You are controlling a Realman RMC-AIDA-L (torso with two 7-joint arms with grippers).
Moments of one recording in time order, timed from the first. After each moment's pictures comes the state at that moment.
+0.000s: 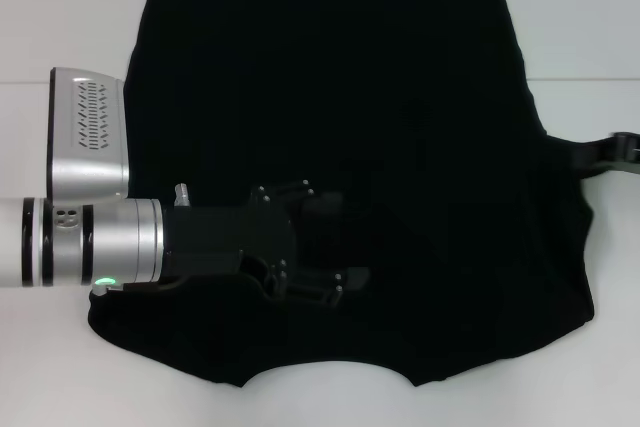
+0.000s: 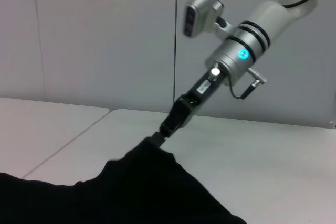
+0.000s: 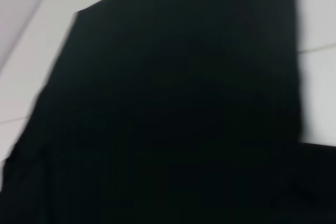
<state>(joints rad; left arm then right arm) -0.58 -2.16 0.84 0.74 1.96 1.52 -1.22 0.69 1.93 -0.58 -0.68 -2.35 -1.29 2.30</state>
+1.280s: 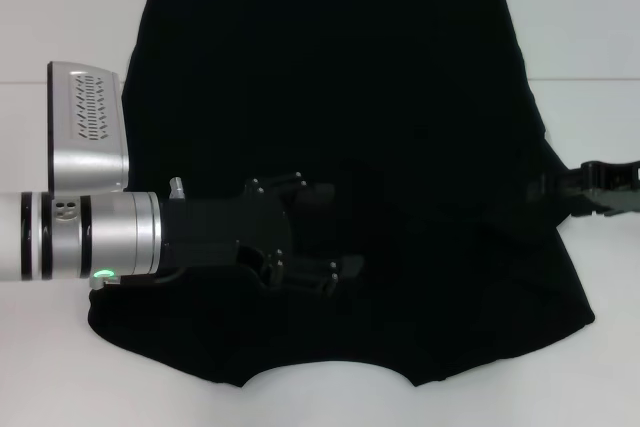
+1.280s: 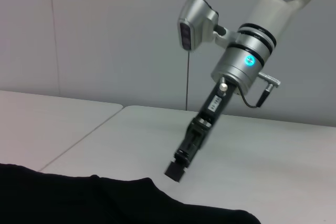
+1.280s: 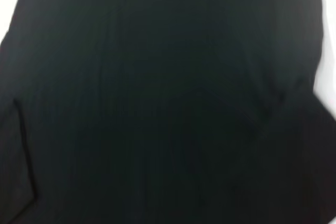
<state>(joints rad) -0.58 -2.16 0.83 0.74 1.96 1.50 -1.24 0.75 1.89 -0.80 -0.58 -2.38 -1.24 2.55</state>
